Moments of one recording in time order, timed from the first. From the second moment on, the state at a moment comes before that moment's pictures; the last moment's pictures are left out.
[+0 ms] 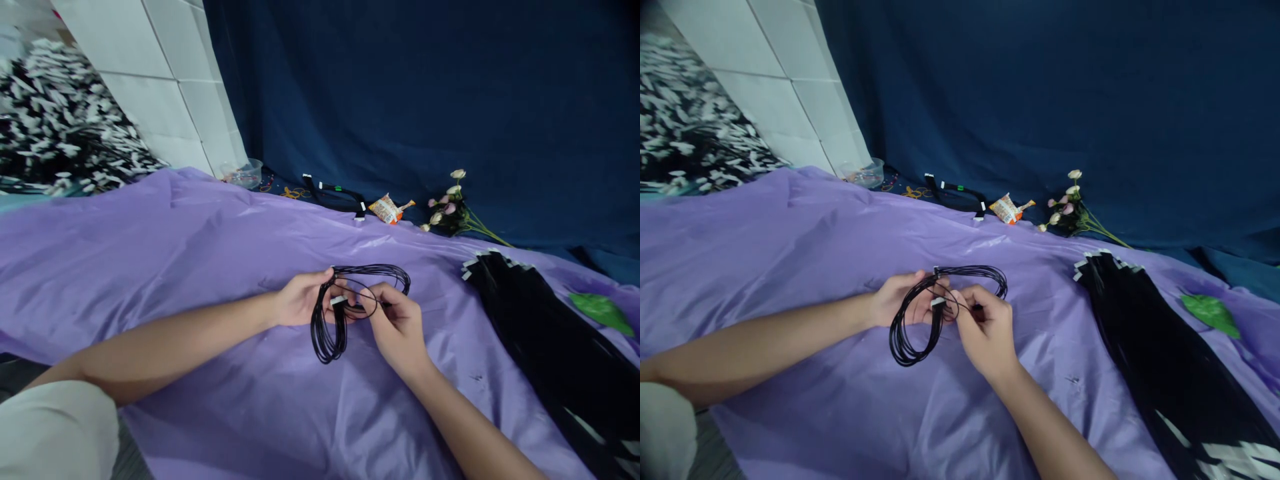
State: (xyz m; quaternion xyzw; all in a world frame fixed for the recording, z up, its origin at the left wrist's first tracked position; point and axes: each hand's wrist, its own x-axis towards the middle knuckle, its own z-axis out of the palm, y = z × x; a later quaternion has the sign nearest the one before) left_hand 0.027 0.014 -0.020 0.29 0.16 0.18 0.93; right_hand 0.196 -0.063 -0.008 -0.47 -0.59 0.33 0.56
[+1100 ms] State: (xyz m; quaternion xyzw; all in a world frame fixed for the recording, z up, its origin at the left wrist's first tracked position) left_hand 0.038 0.001 -0.012 0.44 0.28 0.26 0.82; right_hand 0.201 -0.070 -0.004 -0.46 -0.51 0.42 0.59
